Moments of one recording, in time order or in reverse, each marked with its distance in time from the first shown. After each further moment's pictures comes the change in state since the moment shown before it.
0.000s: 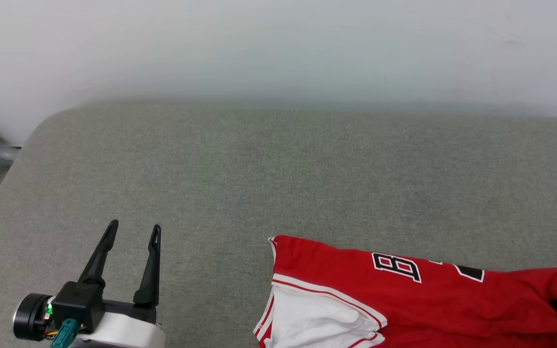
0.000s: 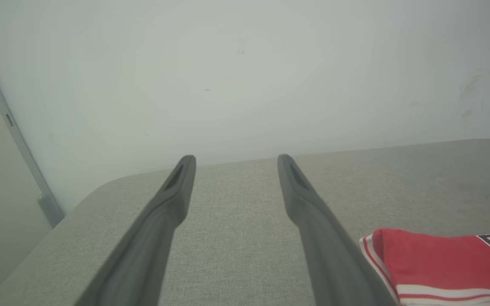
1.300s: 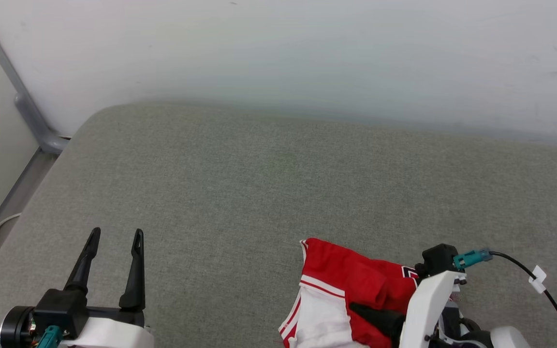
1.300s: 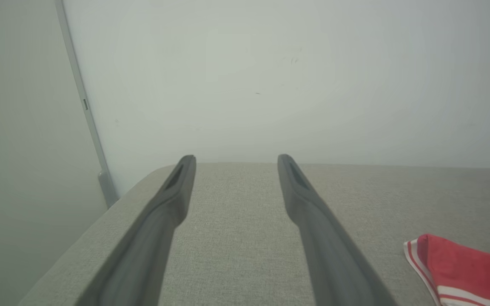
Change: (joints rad) left arm 0.031 -0.044 0.084 0.000 0.000 -0.036 0.000; right arm 0.006 0.448 0.265 -0.223 0.108 0.000 0.159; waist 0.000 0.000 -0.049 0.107
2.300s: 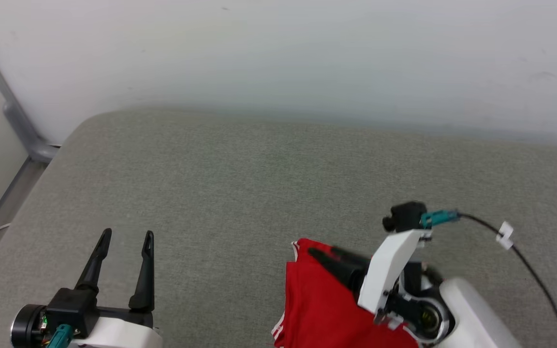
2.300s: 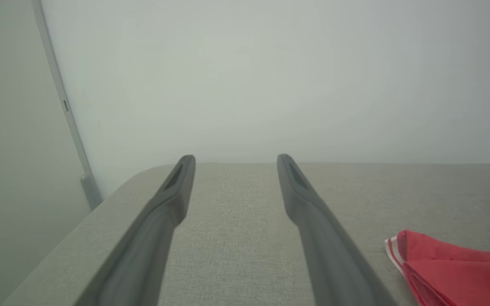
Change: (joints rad) left arm -0.006 -0.007 -0.019 0.018 0.008 -0.003 0.000; right arm -0.255 0.001 0.235 0.295 0.119 0.000 -0.353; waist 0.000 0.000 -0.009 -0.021
